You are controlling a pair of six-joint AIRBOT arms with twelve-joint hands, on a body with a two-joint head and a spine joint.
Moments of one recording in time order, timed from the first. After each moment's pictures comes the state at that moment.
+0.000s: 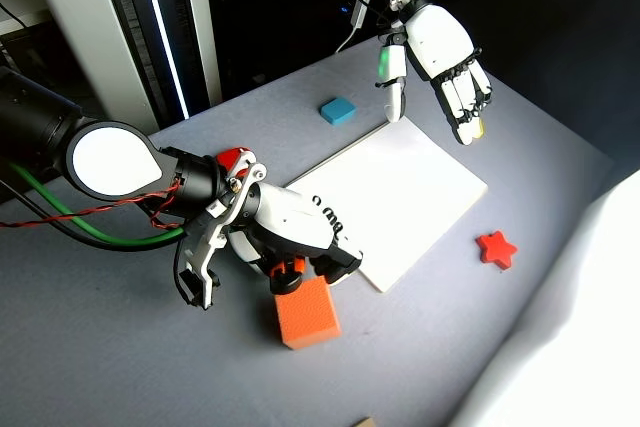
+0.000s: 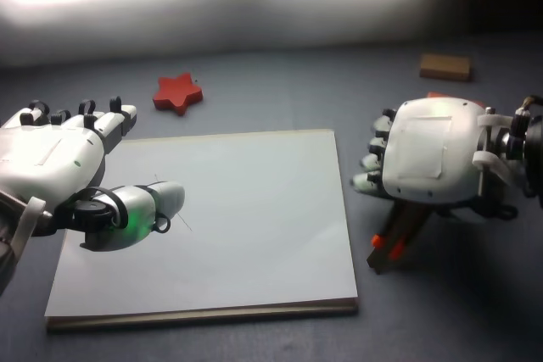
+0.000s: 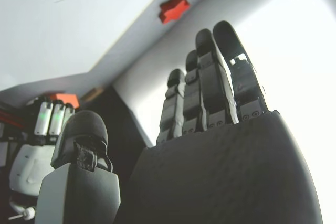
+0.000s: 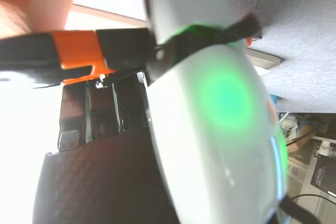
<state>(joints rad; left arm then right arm) 0.54 -0.82 0.57 -1.33 -1.02 2.06 -0.45 -1.16 1.19 -1.10 0.17 -0.56</state>
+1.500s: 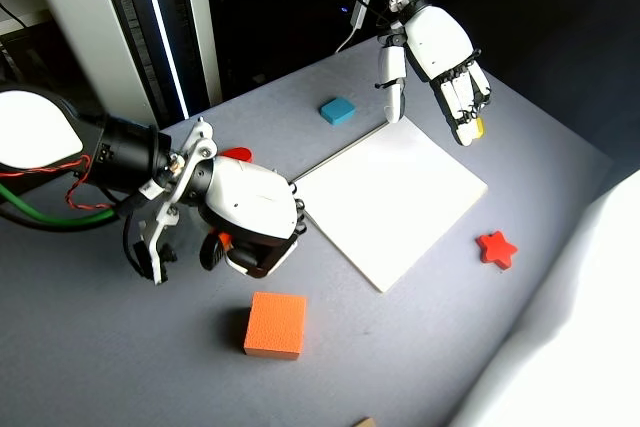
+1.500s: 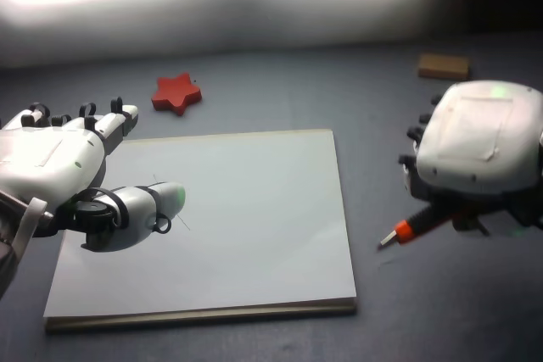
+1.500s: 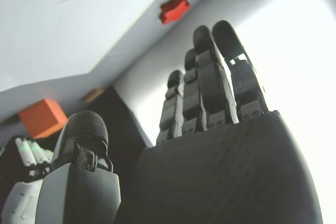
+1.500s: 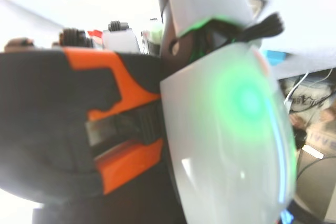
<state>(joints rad) 0.55 -0.83 0.58 -1.33 -1.02 2.06 -0.43 -0.97 0.99 -0.63 0.20 -0.80</state>
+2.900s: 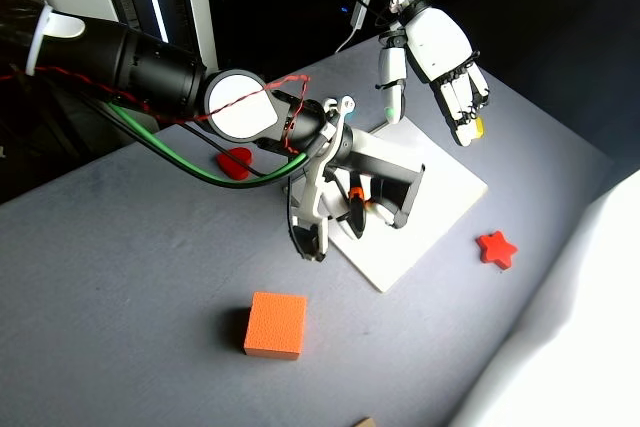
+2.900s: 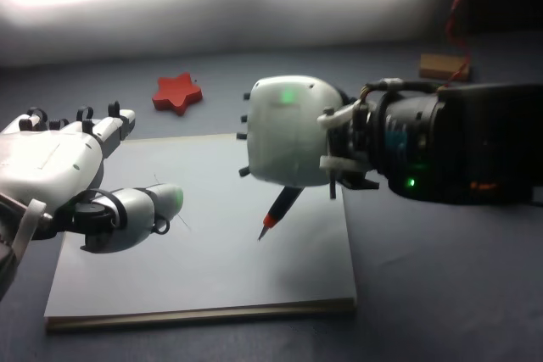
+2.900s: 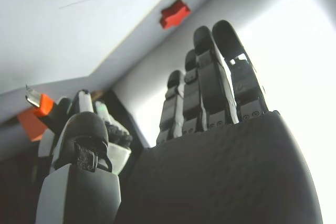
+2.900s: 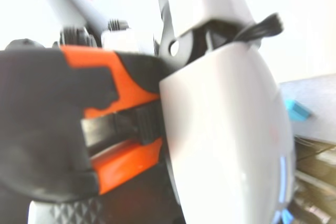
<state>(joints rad) 0.55 -0.83 0.58 -1.35 -1.02 2.06 -0.29 -1.43 1.24 -0.98 0.03 -1.05</state>
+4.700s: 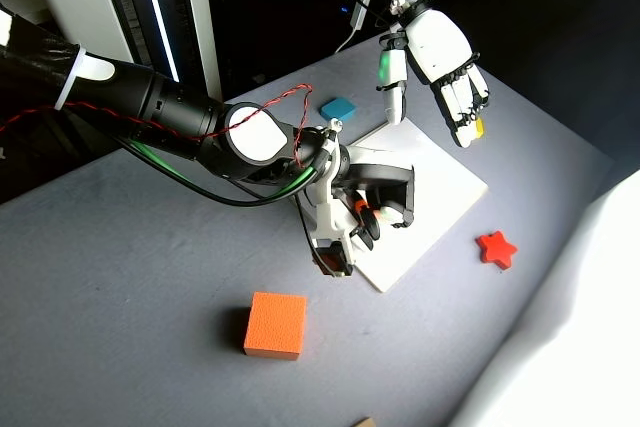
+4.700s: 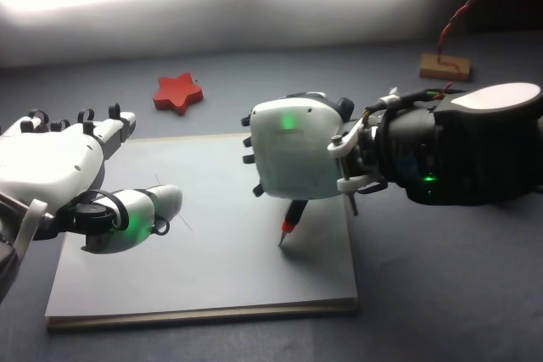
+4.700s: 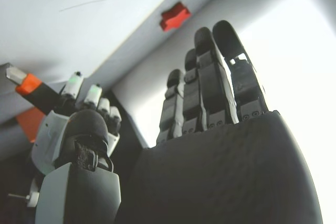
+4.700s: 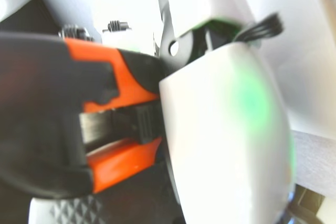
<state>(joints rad) 0.55 -0.84 0.59 -1.35 -1.02 2.05 -0.35 -1.48 1.39 -1.33 0.23 -0.92</state>
